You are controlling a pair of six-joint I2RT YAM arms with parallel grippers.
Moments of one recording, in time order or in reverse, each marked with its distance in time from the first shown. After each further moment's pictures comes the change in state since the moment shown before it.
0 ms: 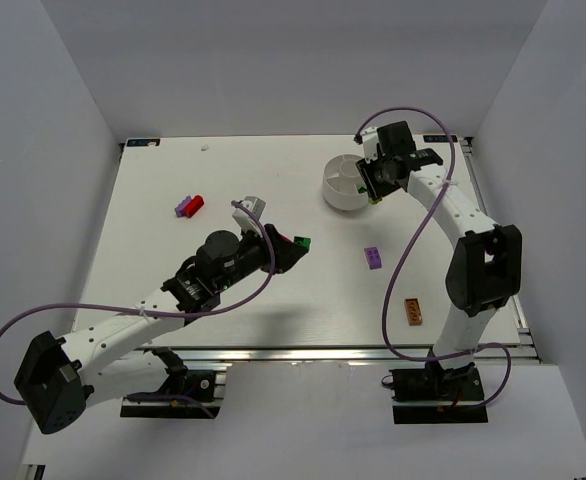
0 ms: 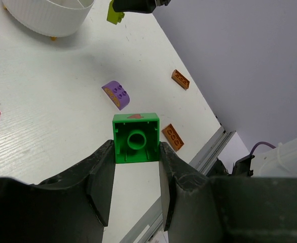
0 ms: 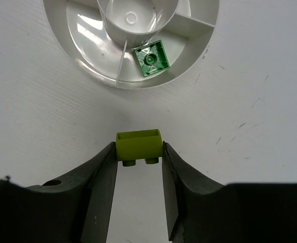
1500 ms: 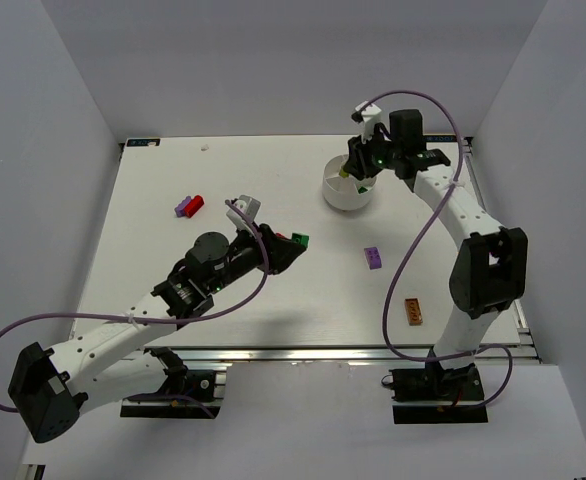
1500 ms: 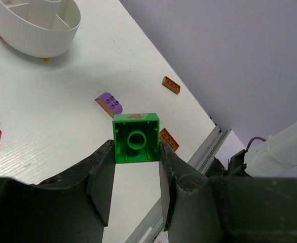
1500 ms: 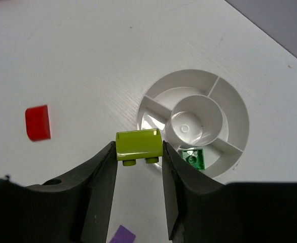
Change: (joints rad) left arm -0.001 -0.070 0.007 0.002 0.031 0.068; right arm -0.042 -0.047 -0.058 0.340 -0.480 -0.027
